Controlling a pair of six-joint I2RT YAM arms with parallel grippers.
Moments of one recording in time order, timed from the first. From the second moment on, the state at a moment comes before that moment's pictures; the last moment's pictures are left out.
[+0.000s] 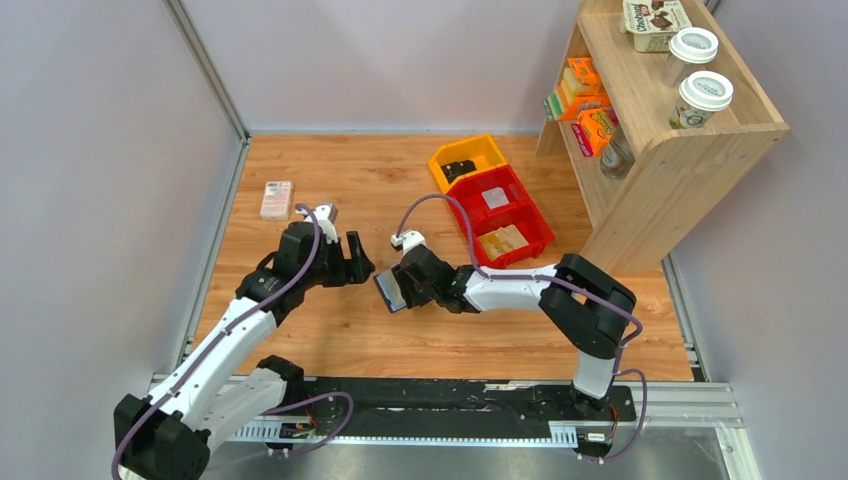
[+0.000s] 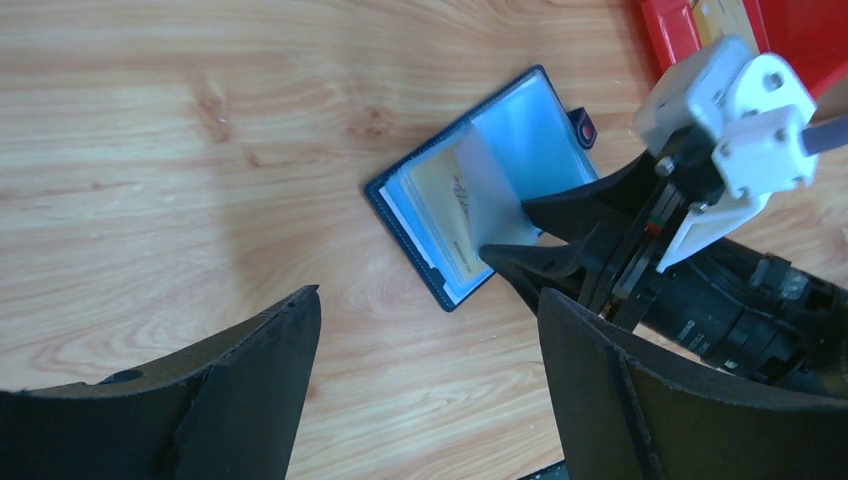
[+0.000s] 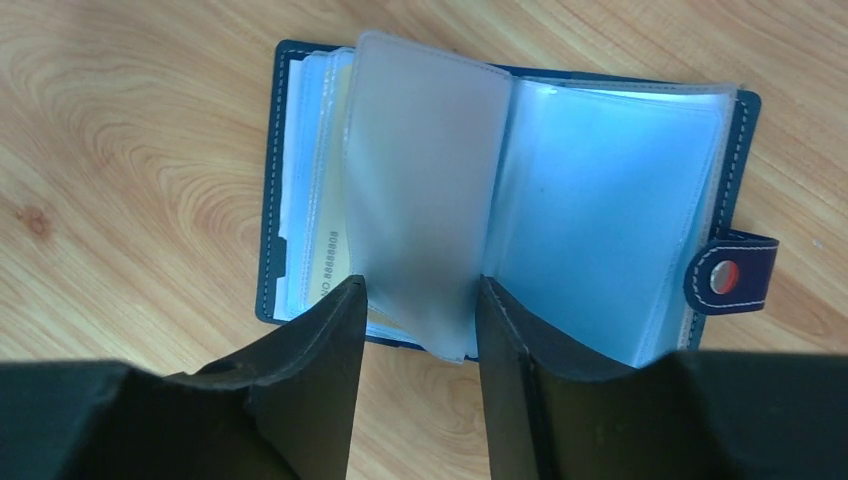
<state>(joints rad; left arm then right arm) -0.41 0.88 0.70 -0.49 0.06 -0.47 1.03 1.83 1.02 -0.01 0.19 0.37</state>
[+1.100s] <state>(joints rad) -0.49 1.50 0.66 -0.06 0.20 -0.61 0.91 1.79 0.93 0.10 0.02 0.50</state>
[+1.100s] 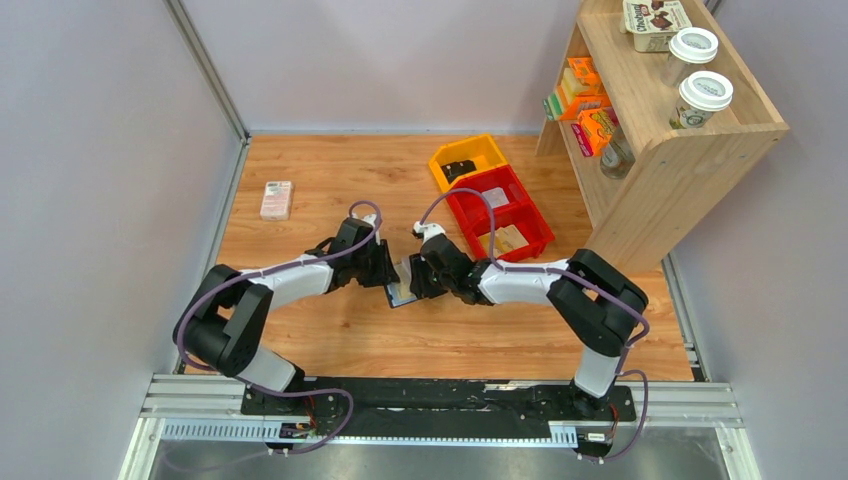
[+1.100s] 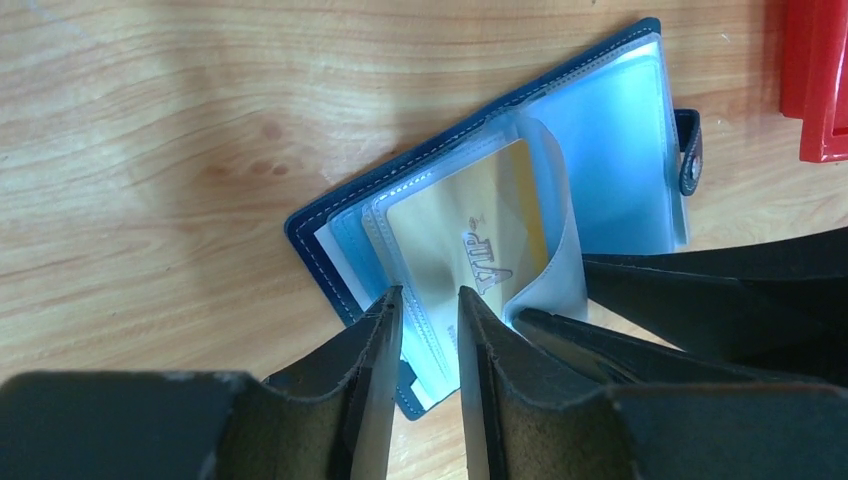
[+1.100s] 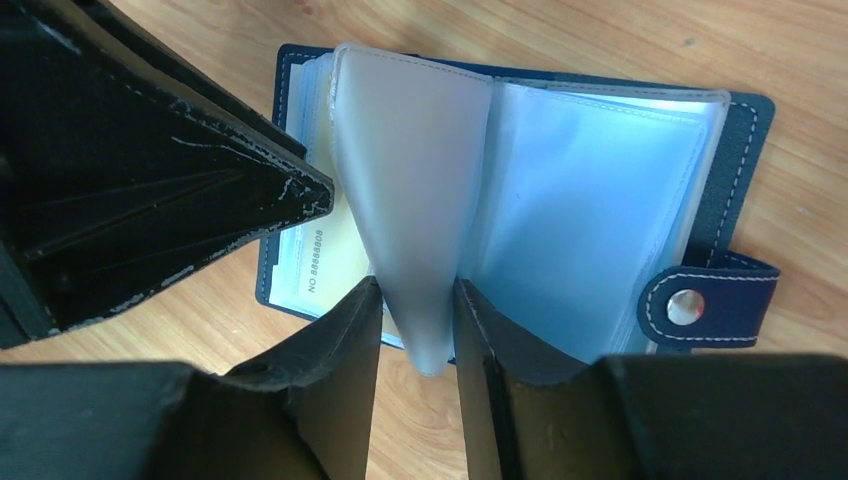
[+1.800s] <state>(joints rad) -0.54 1.54 0.70 -0.06 0.18 -0.59 0.87 1.51 0.96 -0.21 0.40 0.54</state>
